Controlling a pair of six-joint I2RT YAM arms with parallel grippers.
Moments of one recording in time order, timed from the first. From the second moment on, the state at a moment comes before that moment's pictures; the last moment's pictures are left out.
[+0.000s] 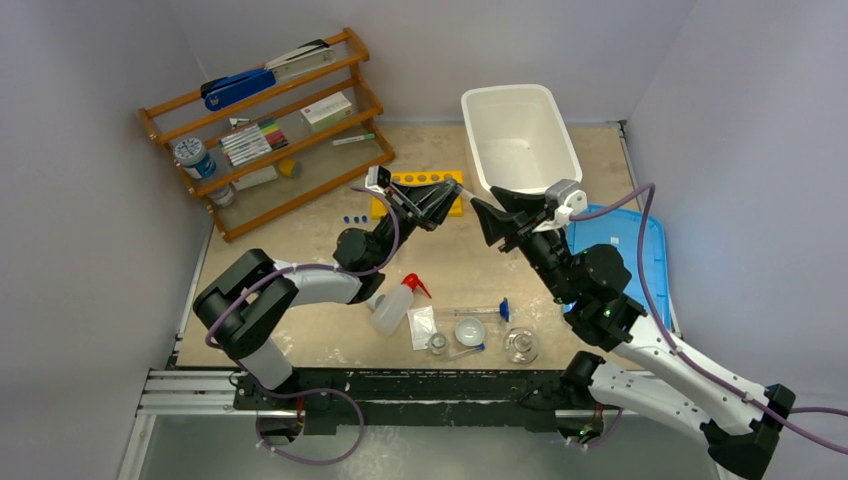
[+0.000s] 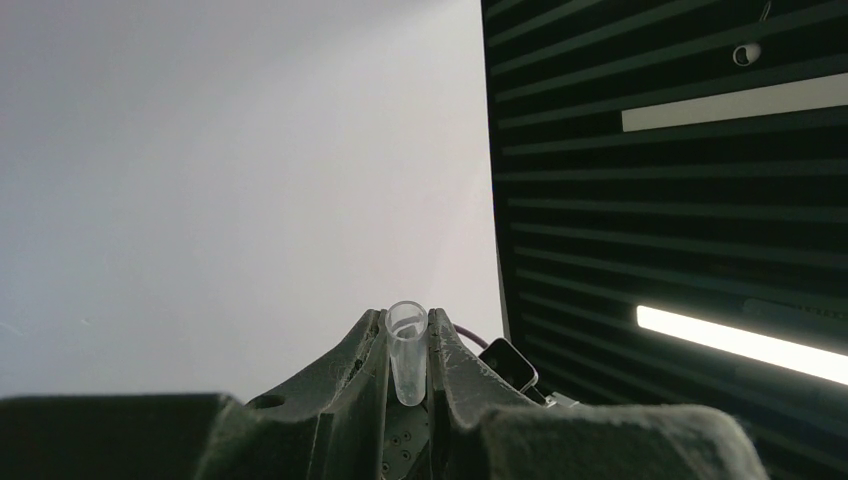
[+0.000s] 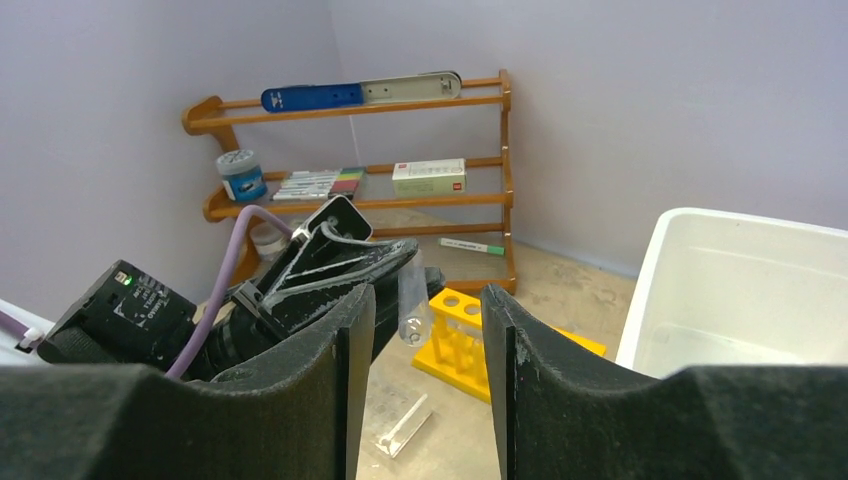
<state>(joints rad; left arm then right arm) -0.78 1.64 0.72 1.50 0.03 -1.80 0.87 0.75 0.75 0.30 0.26 0.03</state>
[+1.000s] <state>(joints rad) -0.80 1.63 0.73 1.51 0.04 -1.78 0.88 0.78 0.78 0.29 0.28 0.04</state>
